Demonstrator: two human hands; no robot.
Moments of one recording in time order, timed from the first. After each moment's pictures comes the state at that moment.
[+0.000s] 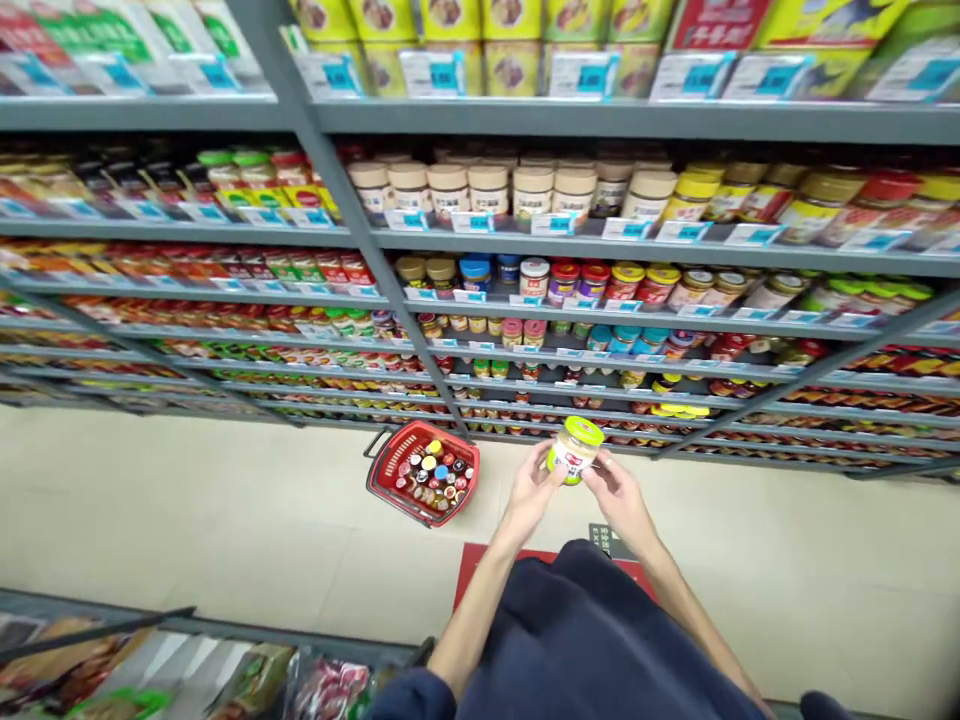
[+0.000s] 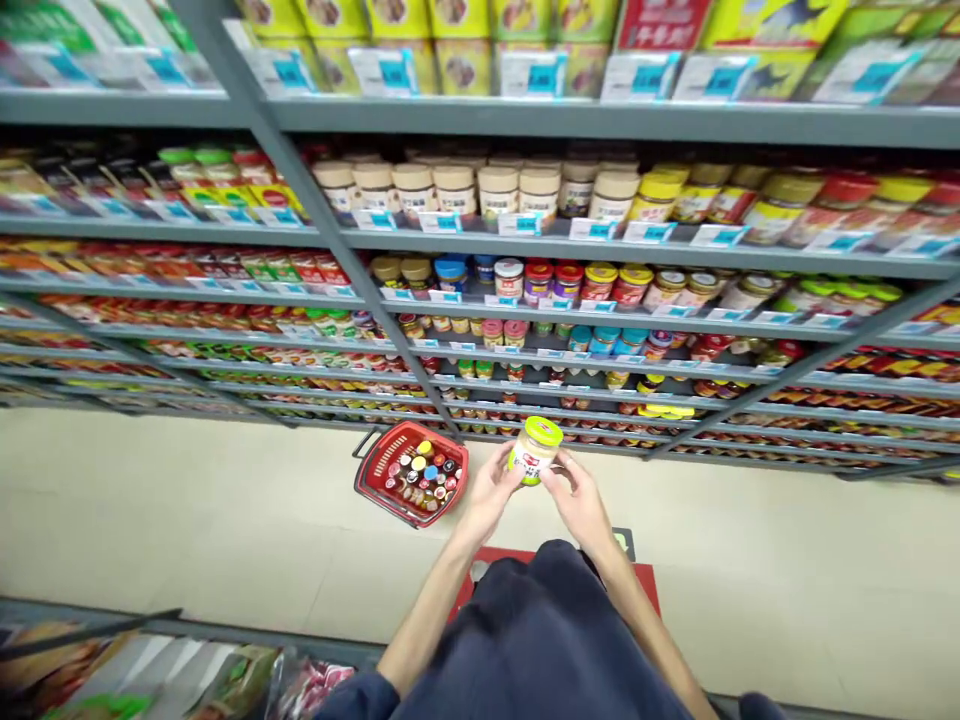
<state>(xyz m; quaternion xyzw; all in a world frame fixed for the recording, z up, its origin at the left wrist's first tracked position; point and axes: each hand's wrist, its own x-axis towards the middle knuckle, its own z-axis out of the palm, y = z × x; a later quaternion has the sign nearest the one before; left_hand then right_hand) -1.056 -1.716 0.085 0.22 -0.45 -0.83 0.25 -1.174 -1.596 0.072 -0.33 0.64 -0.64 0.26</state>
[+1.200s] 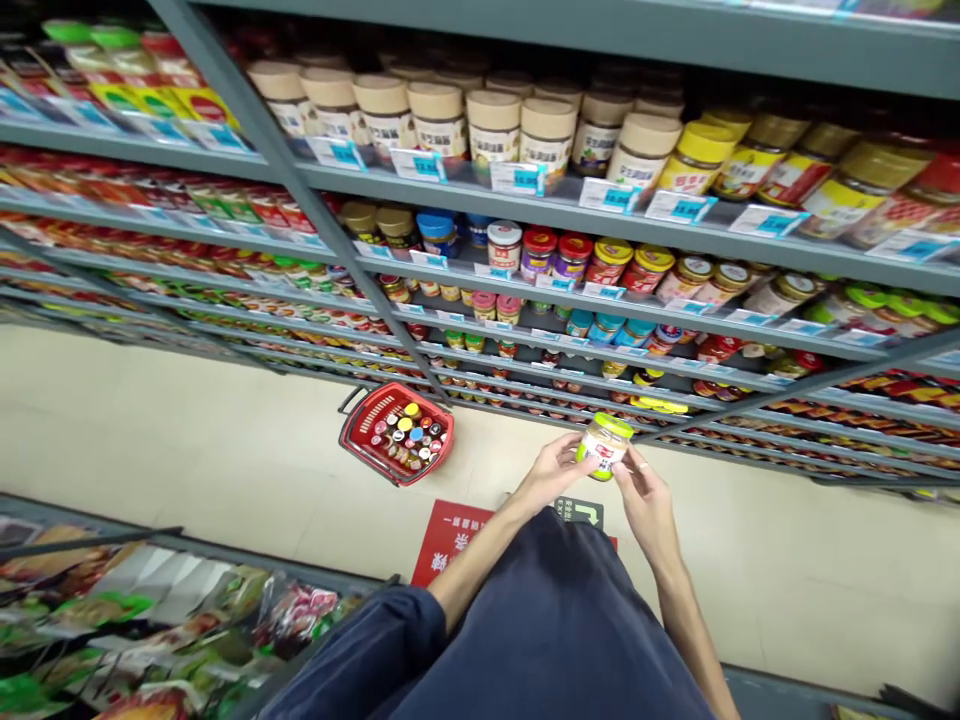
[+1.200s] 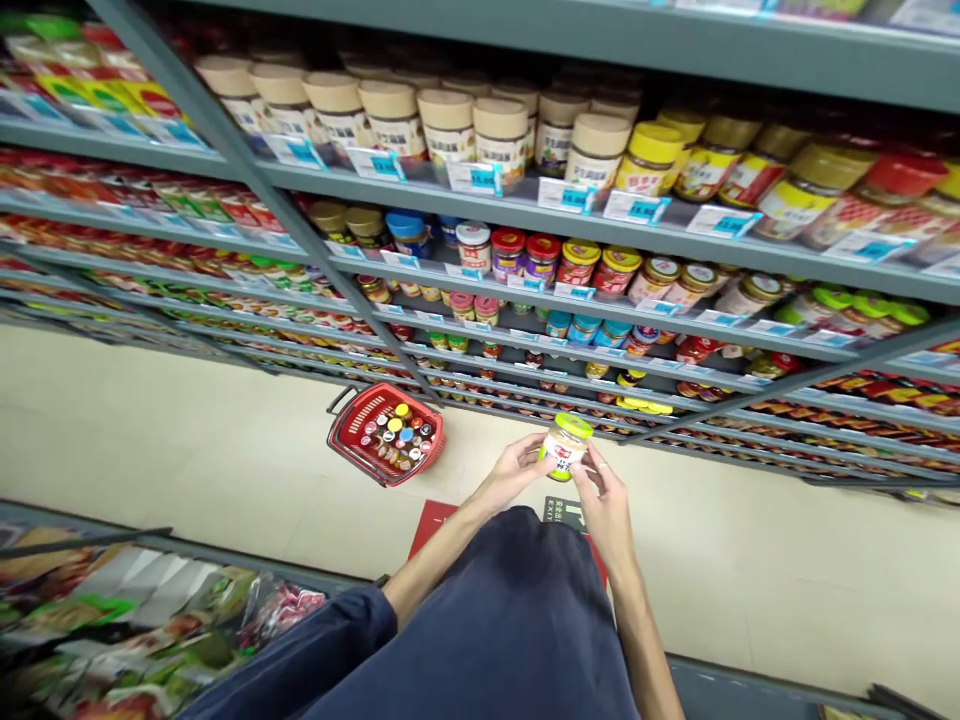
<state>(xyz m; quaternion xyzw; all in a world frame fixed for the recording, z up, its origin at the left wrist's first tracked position) -1.187 -1.660 0.071 0.21 -0.46 -0.85 0.15 -1.283 -1.512 0.081 -0.18 0.73 -0.62 0.23</state>
